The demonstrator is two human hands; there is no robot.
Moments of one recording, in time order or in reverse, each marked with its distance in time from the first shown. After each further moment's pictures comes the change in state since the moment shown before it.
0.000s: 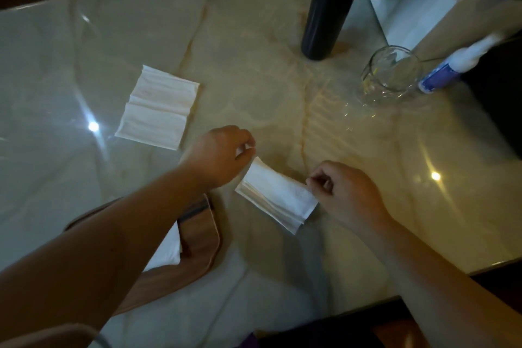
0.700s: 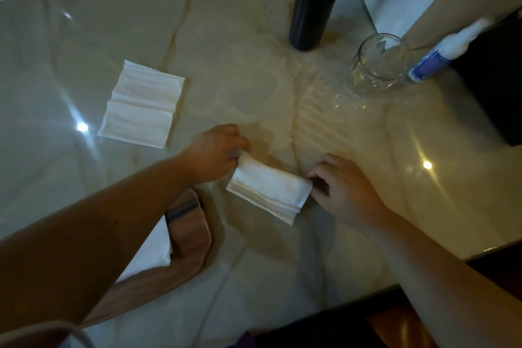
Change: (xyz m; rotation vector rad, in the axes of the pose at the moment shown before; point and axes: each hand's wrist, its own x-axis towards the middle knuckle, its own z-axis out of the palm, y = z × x) left_hand 0.017 -0.016 0.016 0.173 -0.183 0.208; right_hand 0.005 0.032 0.008 -0.138 -0.012 -0.240
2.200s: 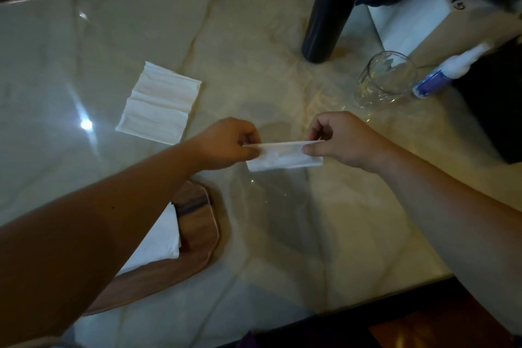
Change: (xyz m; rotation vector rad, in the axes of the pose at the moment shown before) left_hand -0.002 0.014 -0.032 -0.288 0.005 -0.159; right_hand 0.076 -0.027 -0.063 0.454 -0.197 0.193
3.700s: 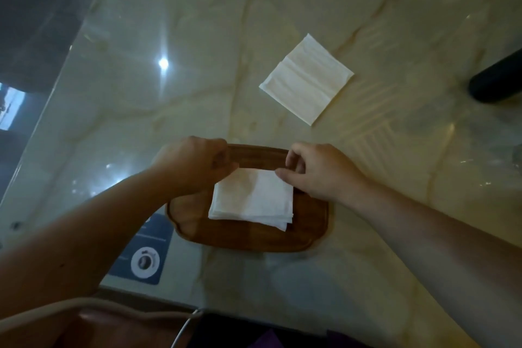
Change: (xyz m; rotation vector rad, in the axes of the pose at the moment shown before) left_hand -0.215 -0.160 -0.012 0.115 0.227 -0.512; right_hand 0.030 -0.123 0.205 -0.491 -0.362 -0.257
